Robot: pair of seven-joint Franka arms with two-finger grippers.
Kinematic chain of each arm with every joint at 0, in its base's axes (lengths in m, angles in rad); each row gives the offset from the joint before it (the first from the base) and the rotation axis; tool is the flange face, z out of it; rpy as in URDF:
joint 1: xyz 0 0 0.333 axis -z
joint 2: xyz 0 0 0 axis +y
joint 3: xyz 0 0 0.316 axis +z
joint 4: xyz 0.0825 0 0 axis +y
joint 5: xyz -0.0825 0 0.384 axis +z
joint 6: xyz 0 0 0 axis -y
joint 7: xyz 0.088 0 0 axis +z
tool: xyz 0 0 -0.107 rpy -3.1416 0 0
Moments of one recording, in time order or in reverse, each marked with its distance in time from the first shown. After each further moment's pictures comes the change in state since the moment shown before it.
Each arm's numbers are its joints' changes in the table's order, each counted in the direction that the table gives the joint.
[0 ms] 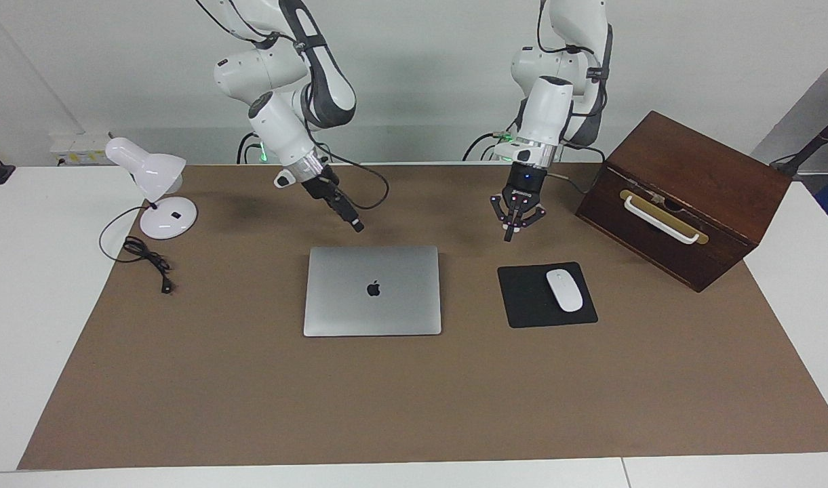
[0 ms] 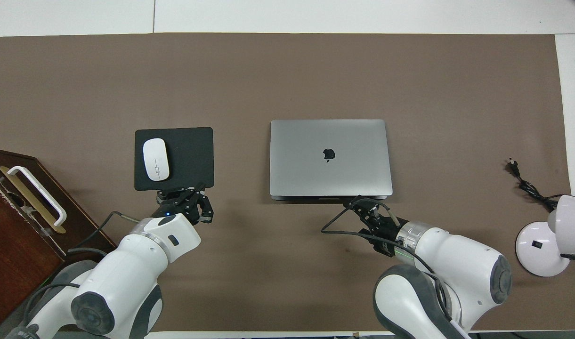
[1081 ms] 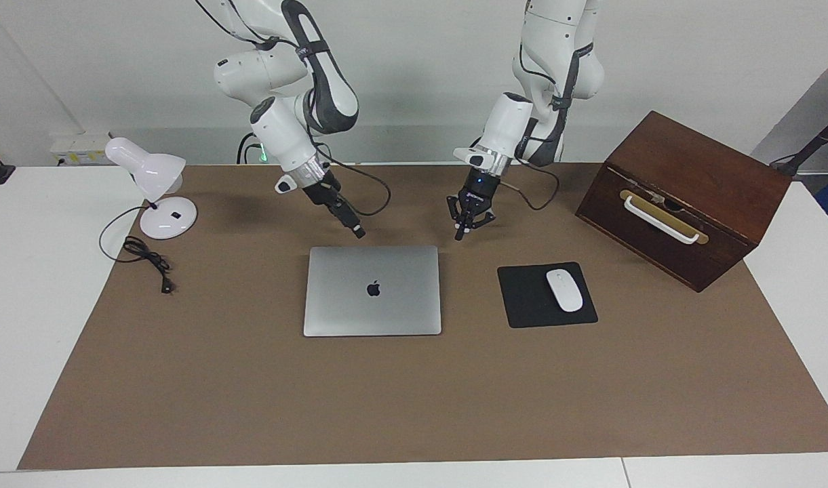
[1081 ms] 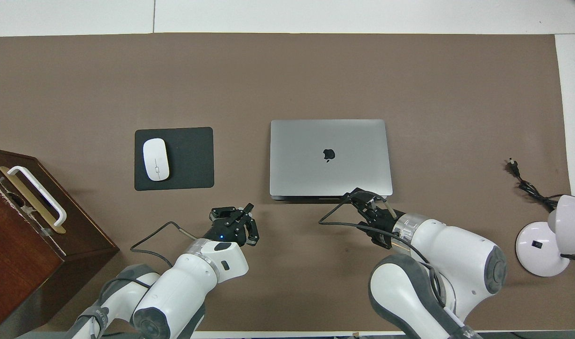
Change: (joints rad) left arm 0.195 0.195 0.000 0.014 -0.004 0.234 0.035; right arm 0.004 0.052 -0.004 -0.050 0.000 0.013 0.015
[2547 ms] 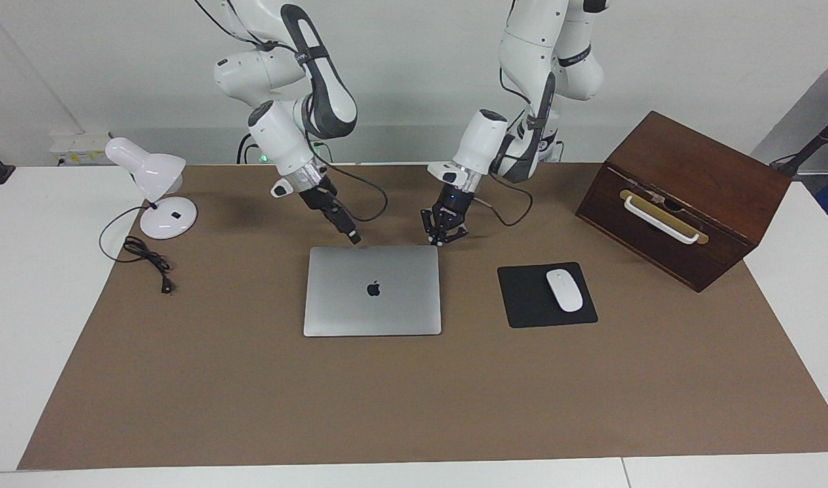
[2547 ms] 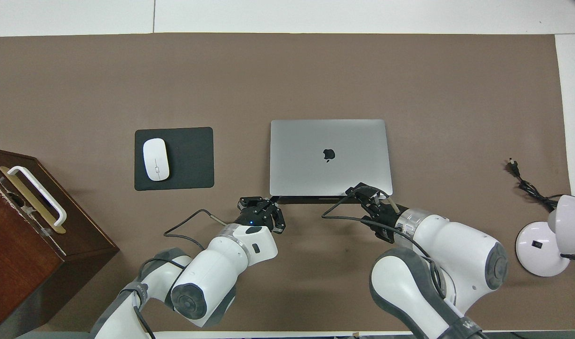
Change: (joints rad) left arm 0.071 0.190 0.003 -0.190 -0.068 0.010 0.002; right arm 0.014 0.022 -0.003 -0.013 0.000 0.025 0.036
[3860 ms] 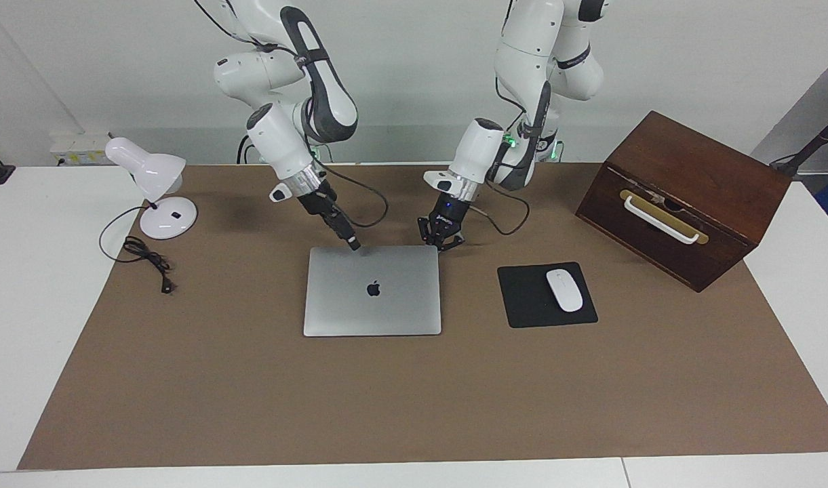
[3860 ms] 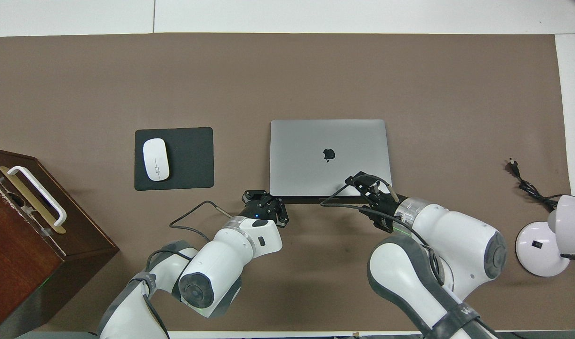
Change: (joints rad) left arm 0.000 0.062 0.006 -0.053 0.000 0.002 -0.068; right arm 0.015 0.052 -0.001 -0.070 0.000 0.006 0.001
